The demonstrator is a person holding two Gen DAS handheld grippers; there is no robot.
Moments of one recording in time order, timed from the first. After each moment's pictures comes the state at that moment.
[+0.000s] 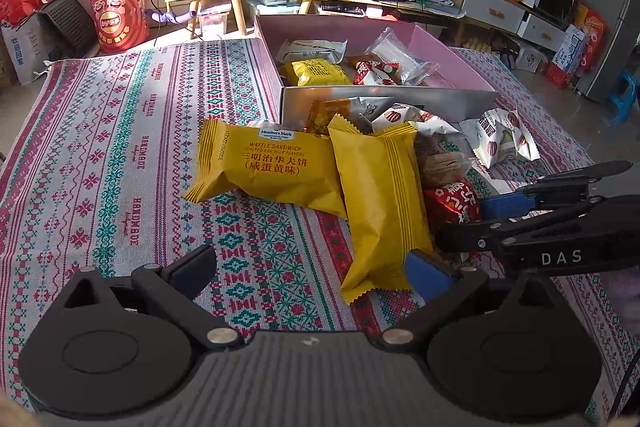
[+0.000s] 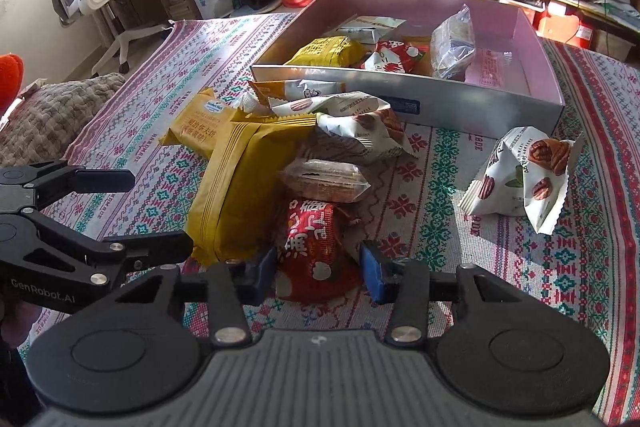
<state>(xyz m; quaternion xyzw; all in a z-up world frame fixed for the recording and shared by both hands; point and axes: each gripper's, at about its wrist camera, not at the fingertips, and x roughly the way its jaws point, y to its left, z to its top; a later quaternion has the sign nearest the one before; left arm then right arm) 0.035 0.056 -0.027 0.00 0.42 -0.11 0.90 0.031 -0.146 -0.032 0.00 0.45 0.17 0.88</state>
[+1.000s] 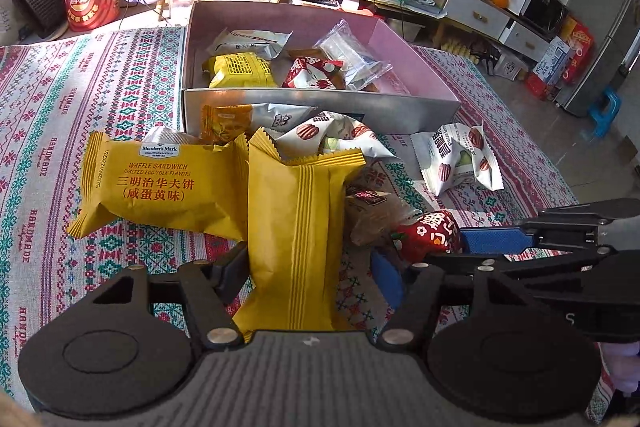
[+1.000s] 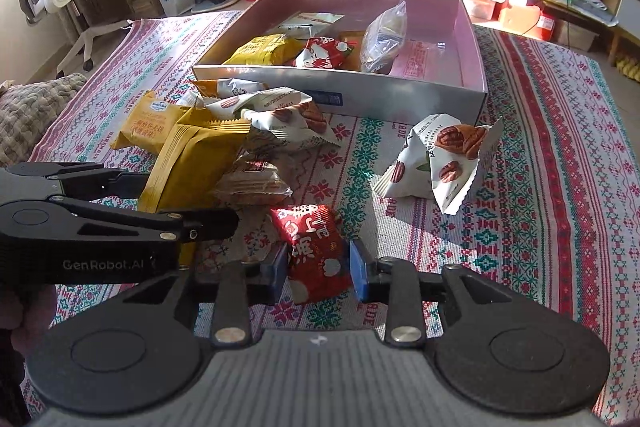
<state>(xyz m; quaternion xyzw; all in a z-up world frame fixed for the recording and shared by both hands) 0.070 0.012 -0.038 -0.05 0.44 -0.14 0.88 0.031 -0.173 -0.024 -0.01 0.47 0.11 0.88</state>
